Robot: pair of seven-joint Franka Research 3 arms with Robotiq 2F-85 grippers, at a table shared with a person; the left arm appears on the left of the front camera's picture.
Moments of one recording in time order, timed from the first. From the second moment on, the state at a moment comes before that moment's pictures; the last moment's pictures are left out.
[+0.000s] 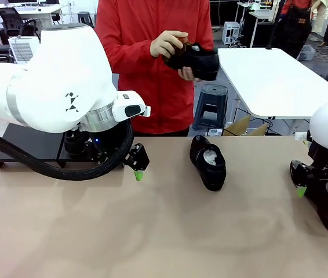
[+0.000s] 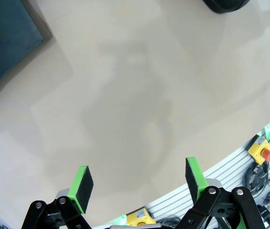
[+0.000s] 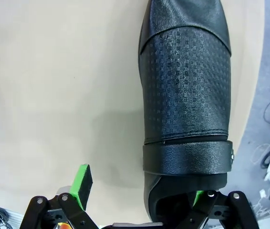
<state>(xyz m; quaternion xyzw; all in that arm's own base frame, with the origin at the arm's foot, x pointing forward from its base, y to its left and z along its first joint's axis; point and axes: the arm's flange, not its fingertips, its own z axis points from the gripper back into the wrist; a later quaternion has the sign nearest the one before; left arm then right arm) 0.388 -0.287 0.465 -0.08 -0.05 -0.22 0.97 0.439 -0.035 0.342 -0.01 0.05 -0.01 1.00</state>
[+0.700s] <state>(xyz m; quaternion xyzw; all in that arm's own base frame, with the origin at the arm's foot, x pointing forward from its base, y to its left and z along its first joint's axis) 0.388 -0.287 0.465 -0.08 -0.05 -0.22 0.97 0.438 -0.036 0.336 -0.03 0.06 0.01 1.00</state>
